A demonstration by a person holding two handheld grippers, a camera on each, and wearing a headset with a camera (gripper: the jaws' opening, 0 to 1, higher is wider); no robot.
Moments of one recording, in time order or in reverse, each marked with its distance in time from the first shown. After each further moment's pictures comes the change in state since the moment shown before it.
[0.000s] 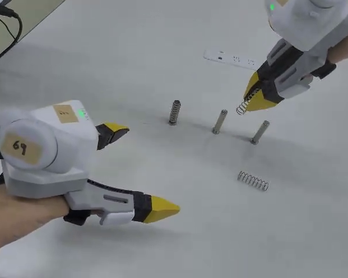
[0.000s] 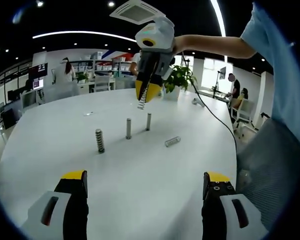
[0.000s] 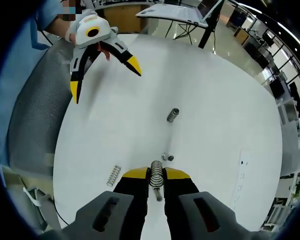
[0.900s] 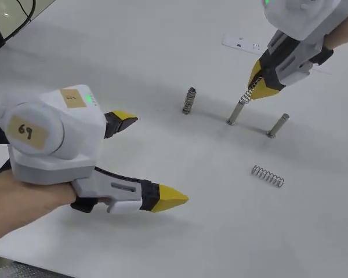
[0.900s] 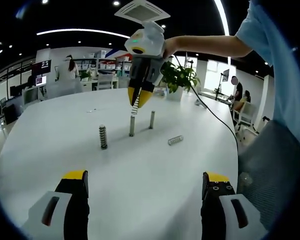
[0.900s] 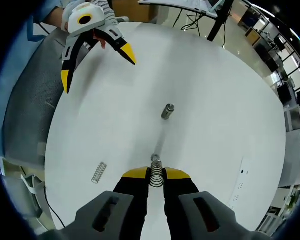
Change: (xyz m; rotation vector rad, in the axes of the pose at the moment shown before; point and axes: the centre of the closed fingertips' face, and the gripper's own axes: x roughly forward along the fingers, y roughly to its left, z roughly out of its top) left arm 0.001 0.004 -0.007 -0.032 0.000 0.015; right arm 0.027 -0.021 -0.004 -0.077 0.074 0.041
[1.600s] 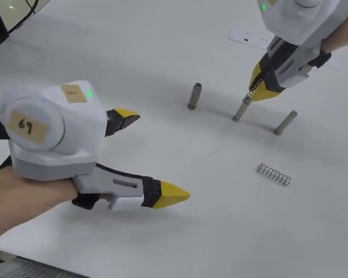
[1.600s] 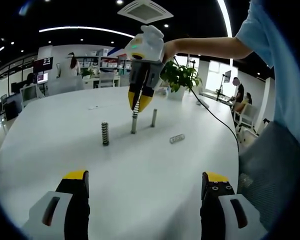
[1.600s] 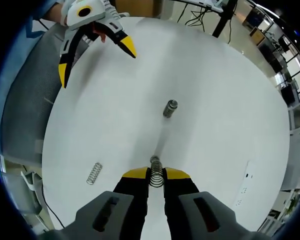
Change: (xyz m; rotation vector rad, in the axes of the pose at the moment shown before) left arm 0.000 0.003 -0.005 -0.024 0.010 0.006; right arm 0.022 -0.001 -0.002 -0.018 0.021 0.029
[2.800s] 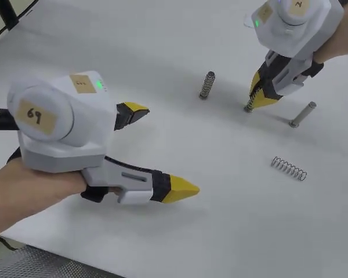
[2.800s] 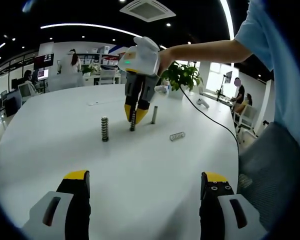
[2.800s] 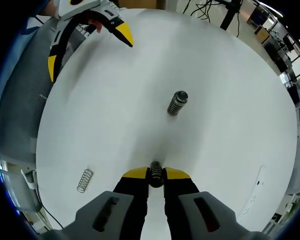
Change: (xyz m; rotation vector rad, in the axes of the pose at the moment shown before) left arm 0.003 0.002 -0.007 -0.023 0.013 -0.003; right arm 0.043 0.008 -0.007 -0.010 0.019 0.038
